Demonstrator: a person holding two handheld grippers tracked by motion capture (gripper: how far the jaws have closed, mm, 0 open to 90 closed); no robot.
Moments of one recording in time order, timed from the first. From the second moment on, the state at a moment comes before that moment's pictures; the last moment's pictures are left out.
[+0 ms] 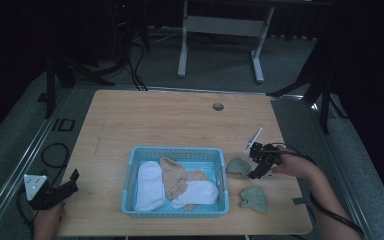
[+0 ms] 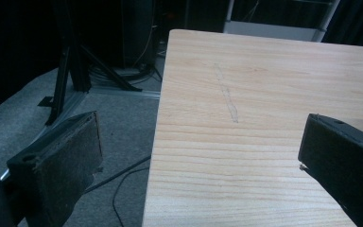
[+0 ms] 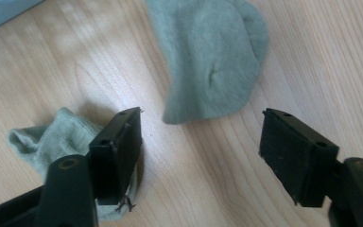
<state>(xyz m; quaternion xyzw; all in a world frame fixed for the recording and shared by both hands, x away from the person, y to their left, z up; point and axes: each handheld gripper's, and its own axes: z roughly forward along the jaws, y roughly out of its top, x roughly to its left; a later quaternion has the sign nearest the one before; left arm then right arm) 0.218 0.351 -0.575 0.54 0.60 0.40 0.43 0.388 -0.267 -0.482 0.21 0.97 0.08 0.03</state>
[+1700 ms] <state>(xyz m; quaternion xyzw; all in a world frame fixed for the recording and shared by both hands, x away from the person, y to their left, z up) 0.217 0.351 -0.575 0.54 0.60 0.40 0.43 0.317 -0.405 -0.558 0.55 0.67 0.38 0.32</state>
